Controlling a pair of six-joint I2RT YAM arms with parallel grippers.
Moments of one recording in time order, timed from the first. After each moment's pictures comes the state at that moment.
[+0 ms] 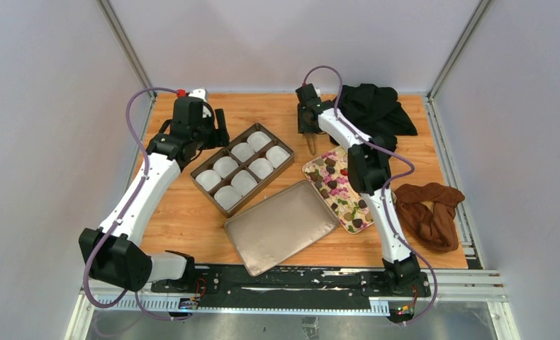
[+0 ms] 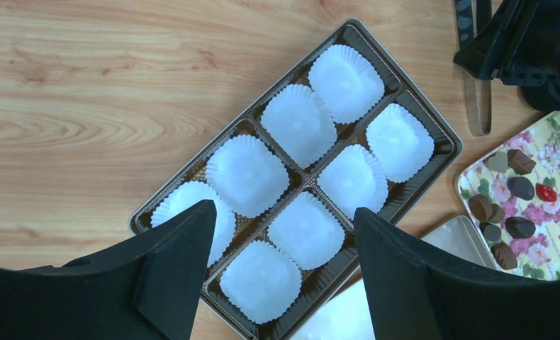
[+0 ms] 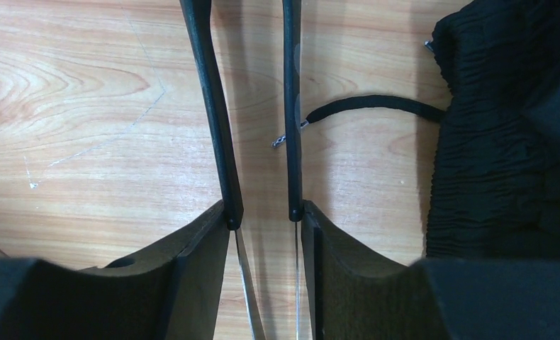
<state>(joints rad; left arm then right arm) -0.25 1.29 1.25 -0.58 -0.11 -0.31 0.44 2.53 2.28 -0.68 0.19 0.31</state>
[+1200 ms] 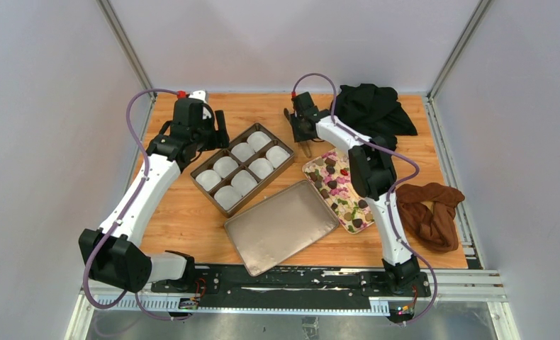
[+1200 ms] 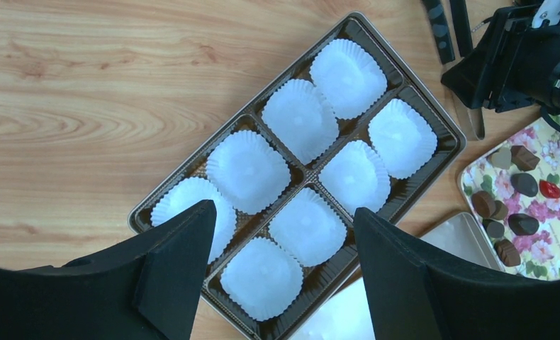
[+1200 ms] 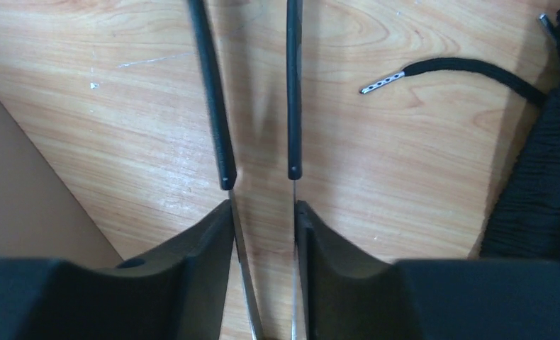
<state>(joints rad) -0.25 1.28 1.23 -0.58 -0.11 -0.31 0.50 2.39 1.99 -0.50 0.11 0.18</state>
